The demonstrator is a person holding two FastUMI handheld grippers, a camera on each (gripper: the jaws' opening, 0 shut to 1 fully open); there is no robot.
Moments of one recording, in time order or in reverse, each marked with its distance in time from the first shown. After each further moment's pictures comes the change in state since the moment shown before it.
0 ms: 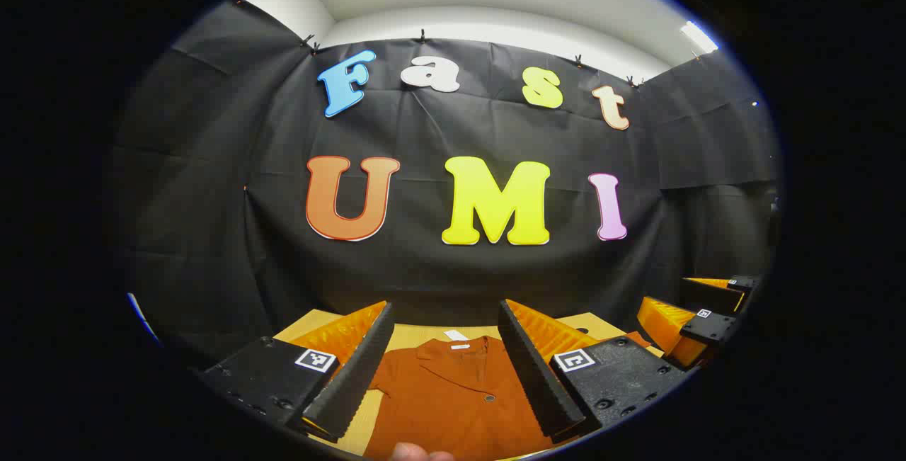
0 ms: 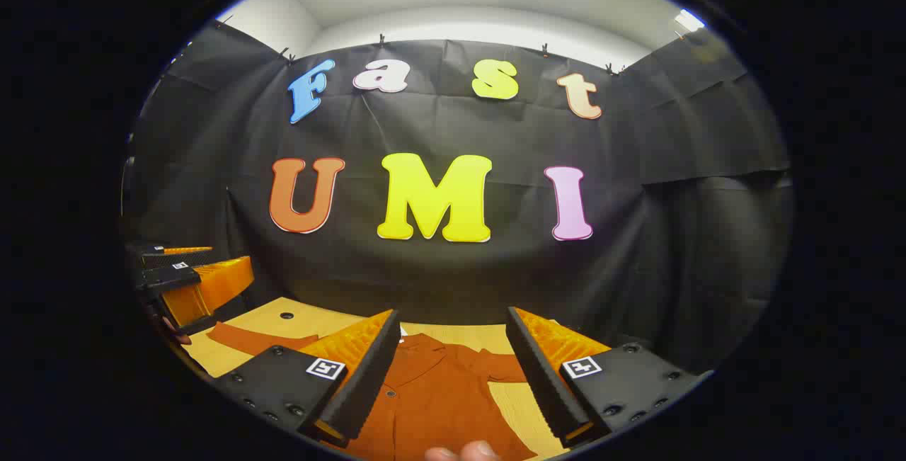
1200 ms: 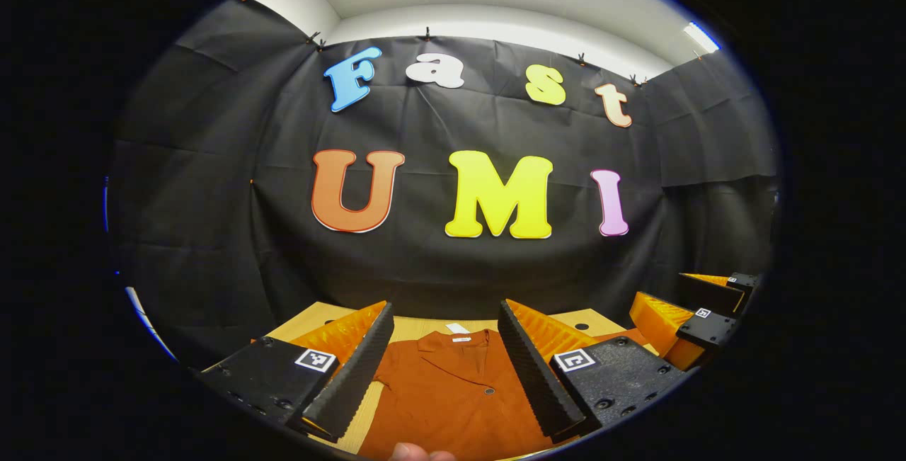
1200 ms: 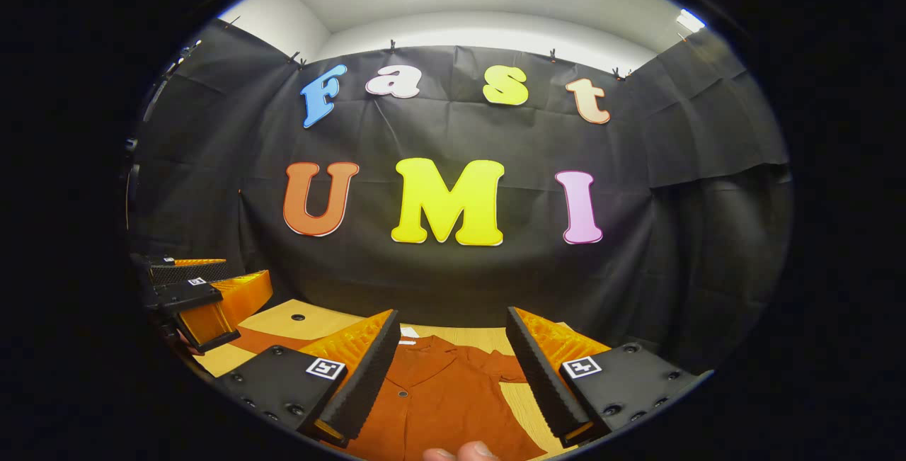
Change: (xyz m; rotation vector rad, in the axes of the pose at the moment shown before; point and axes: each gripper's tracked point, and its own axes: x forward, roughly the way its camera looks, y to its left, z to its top) left arm -0.018 0.006 -0.014 -0.012 0.009 0.023; right arm -0.012 0.023 -0.004 0.005 -0.036 0.047
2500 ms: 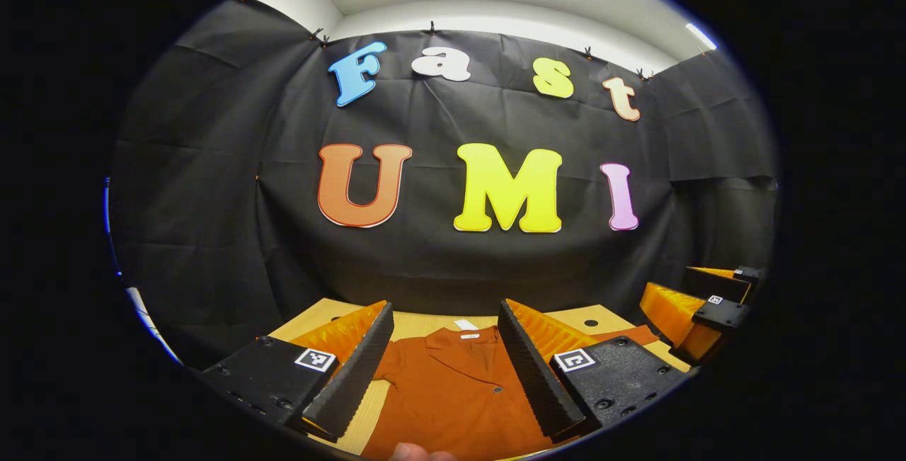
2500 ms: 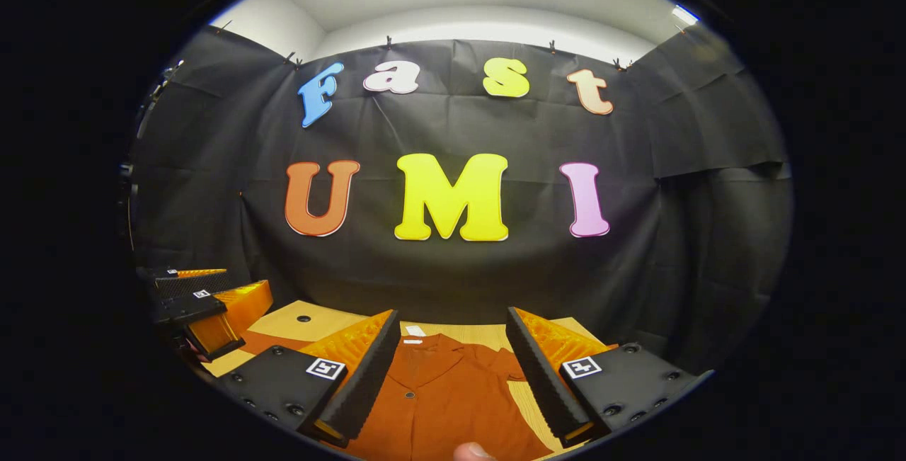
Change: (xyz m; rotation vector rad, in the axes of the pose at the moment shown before) left arm 0.017 0.002 -0.012 0.018 0.032 0.022; right arm 0.019 -0.010 -0.007 0.033 0.037 0.000
